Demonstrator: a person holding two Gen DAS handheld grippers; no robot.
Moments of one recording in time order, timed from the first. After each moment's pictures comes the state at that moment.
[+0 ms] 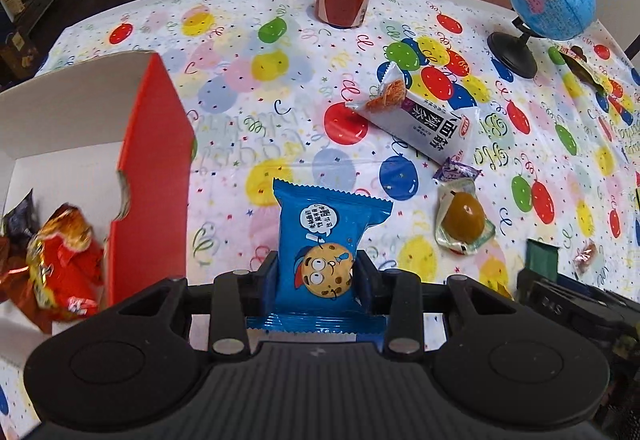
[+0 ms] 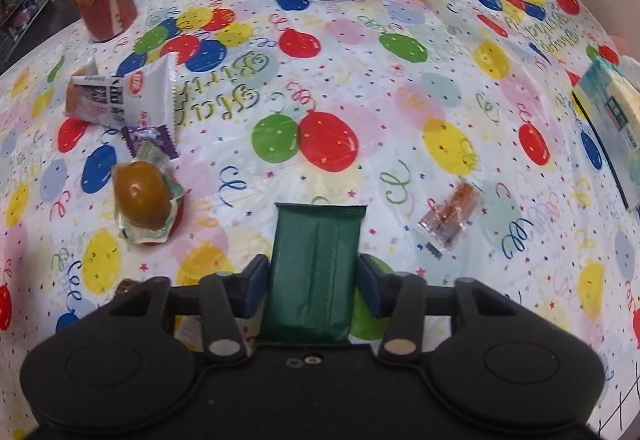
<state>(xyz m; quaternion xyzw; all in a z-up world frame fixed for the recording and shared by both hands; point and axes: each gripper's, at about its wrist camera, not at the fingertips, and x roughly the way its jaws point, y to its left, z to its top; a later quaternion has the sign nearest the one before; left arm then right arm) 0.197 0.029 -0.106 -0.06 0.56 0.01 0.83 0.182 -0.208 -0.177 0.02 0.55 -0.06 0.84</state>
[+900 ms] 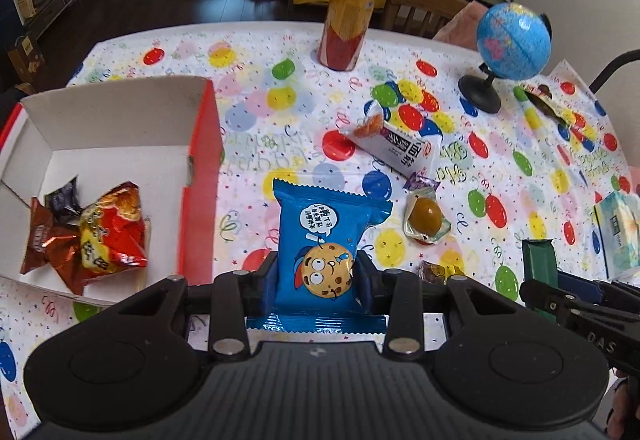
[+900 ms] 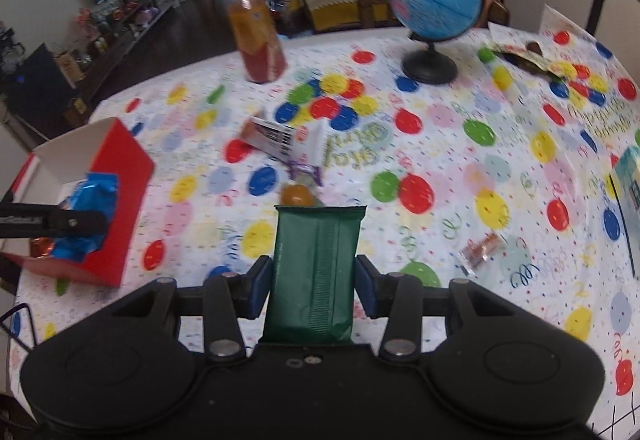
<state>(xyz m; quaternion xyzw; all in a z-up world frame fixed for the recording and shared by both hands) 0.131 0.048 -0.040 -0.09 0.51 0.01 0.86 0.118 -0.194 -0.057 0.02 0.49 0.12 0.86</state>
